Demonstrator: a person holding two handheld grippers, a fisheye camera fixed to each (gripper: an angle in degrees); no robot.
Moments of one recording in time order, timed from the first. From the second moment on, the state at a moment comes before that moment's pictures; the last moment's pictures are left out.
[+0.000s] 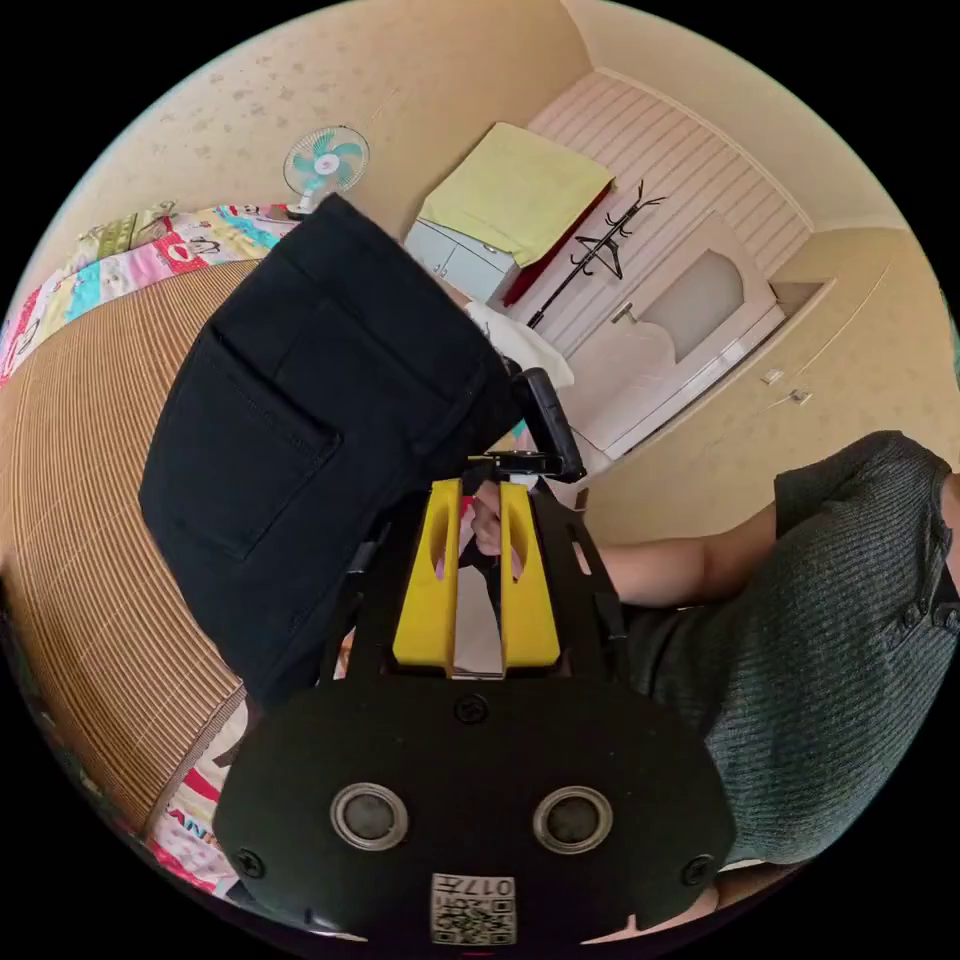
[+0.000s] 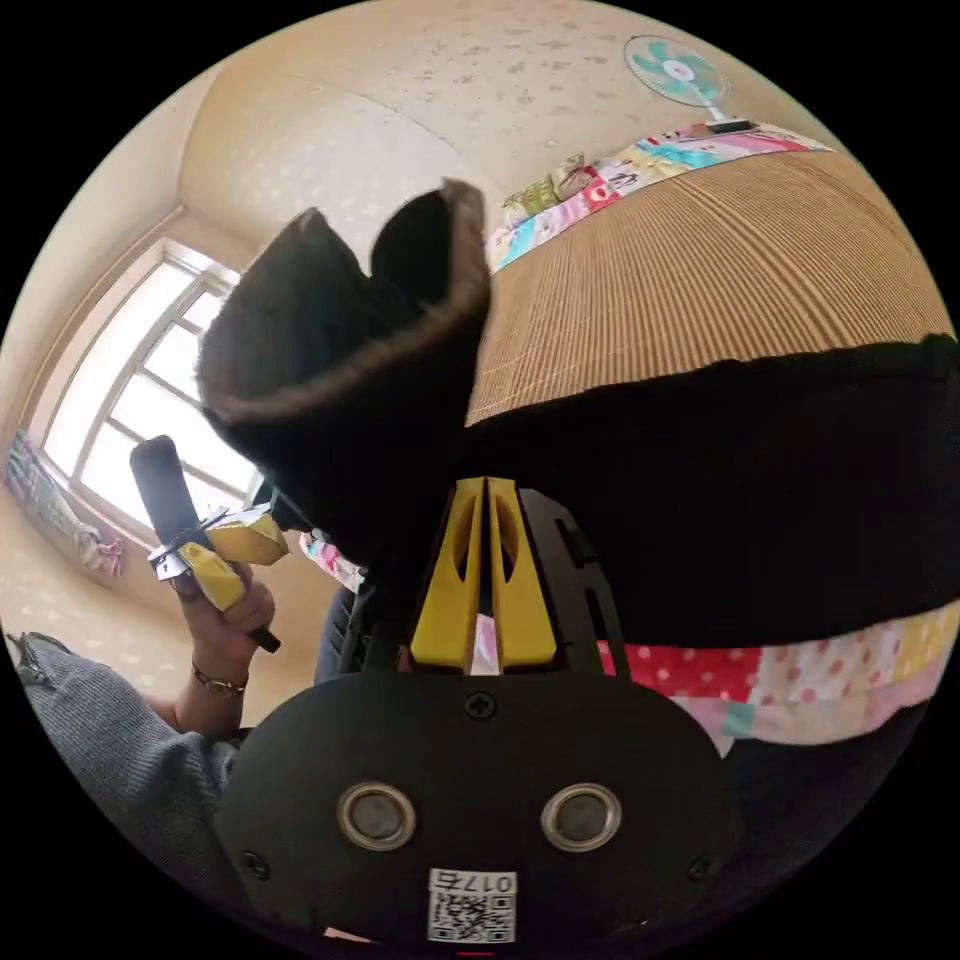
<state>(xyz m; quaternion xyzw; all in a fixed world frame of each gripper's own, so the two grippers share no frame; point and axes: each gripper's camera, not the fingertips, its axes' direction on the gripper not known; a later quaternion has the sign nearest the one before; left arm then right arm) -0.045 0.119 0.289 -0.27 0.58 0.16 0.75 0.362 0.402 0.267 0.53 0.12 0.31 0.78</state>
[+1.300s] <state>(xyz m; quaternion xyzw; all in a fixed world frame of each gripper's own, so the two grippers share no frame) 0.018 0.164 0.334 -0.23 0.56 0.12 0.78 0.338 0.328 0.200 0.47 -0.11 0.27 0.83</state>
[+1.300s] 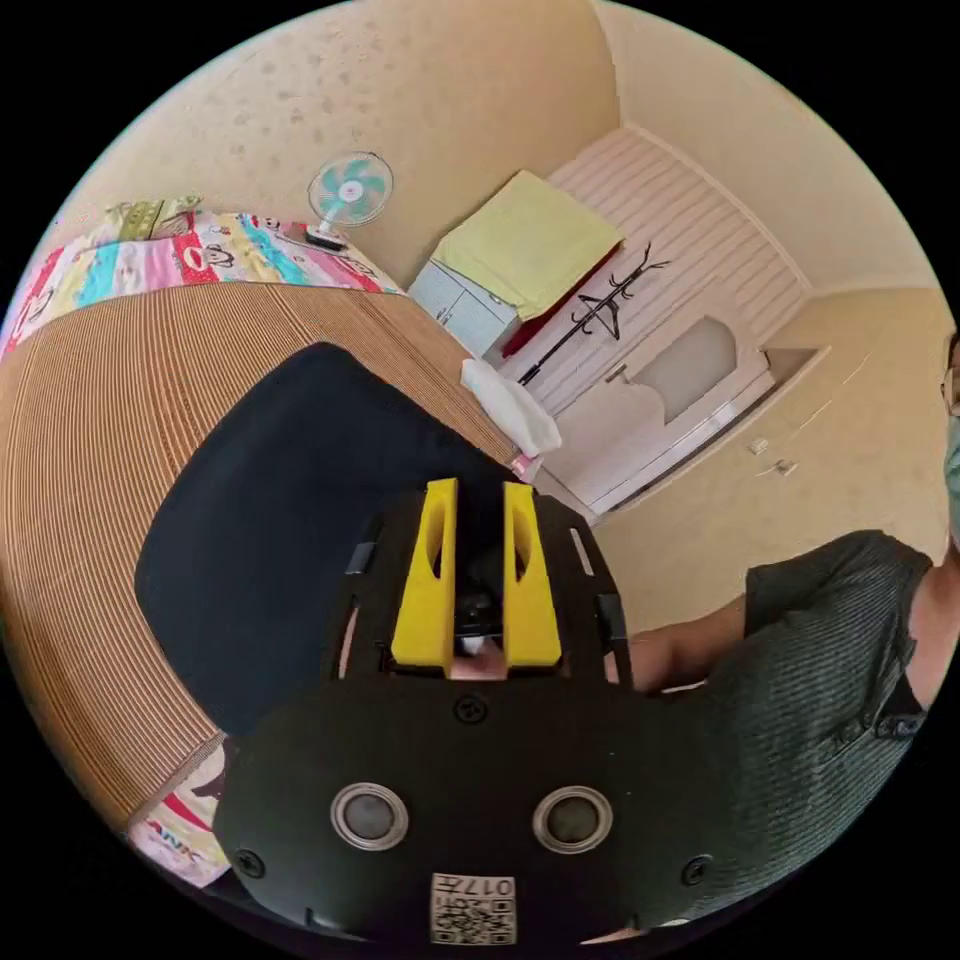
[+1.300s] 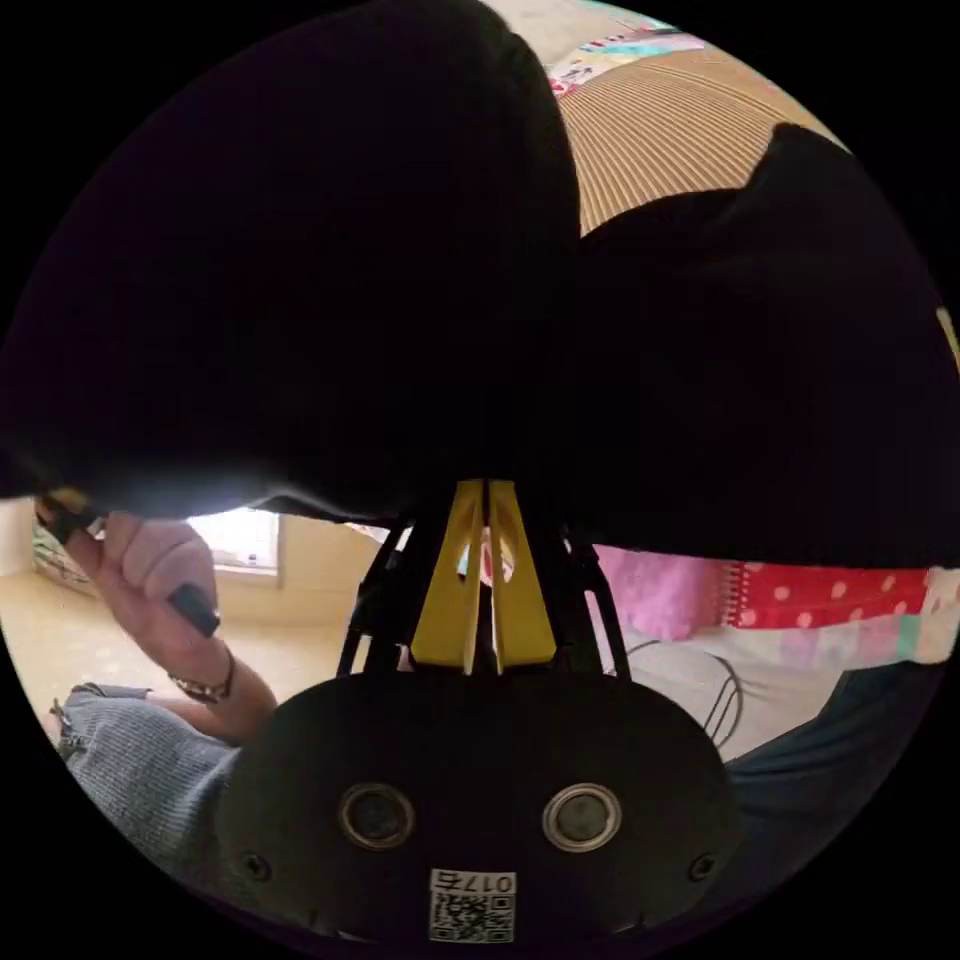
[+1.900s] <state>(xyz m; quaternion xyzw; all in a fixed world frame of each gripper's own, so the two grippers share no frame) -0.025 0.291 0.451 -0.48 0.55 -0.02 0.68 0.332 0.495 0.042 0.69 -0.07 0.34 0.64</state>
